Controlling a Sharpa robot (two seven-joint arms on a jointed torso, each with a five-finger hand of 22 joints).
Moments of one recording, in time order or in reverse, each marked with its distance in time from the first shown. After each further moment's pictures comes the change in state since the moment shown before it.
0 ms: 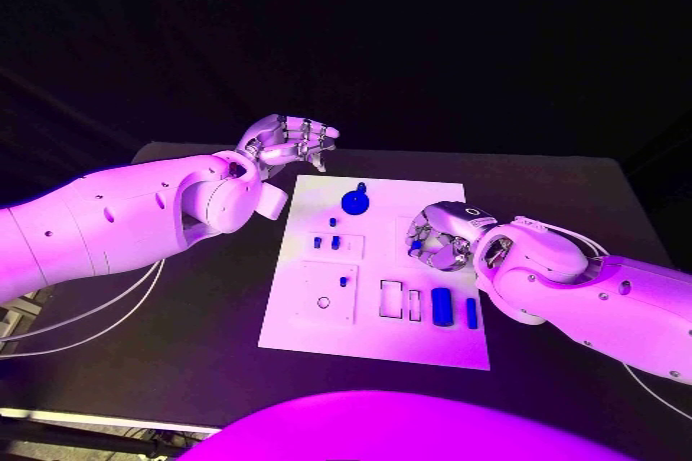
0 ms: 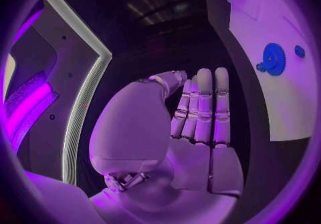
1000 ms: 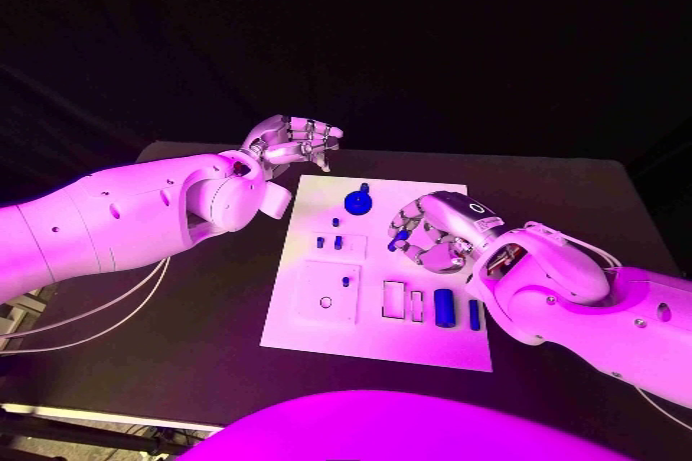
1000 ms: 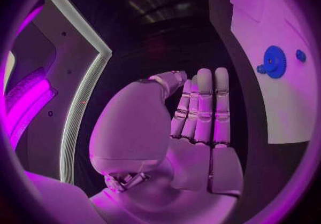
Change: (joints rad) left arm 0.000 0.003 0.000 -0.004 0.026 0.008 -0.006; left_hand 0.000 0.000 0.000 0.000 0.000 0.000 0.000 0.000 0.000 0.000 0.000 0.000 0.000 0.000 0.000 0.000 0.000 0.000 0.000 0.000 0.000 0.000; right arm 0.004 -0.055 0.022 0.206 -0.009 -0.152 0.006; right_hand 0.000 0.008 0.051 -0.042 0.004 0.017 -0.011 0.042 0.042 0.019 0.019 0.010 0.023 -0.002 -0.012 0.010 0.015 0.000 0.017 -0.017 0.061 0.000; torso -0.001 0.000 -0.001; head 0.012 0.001
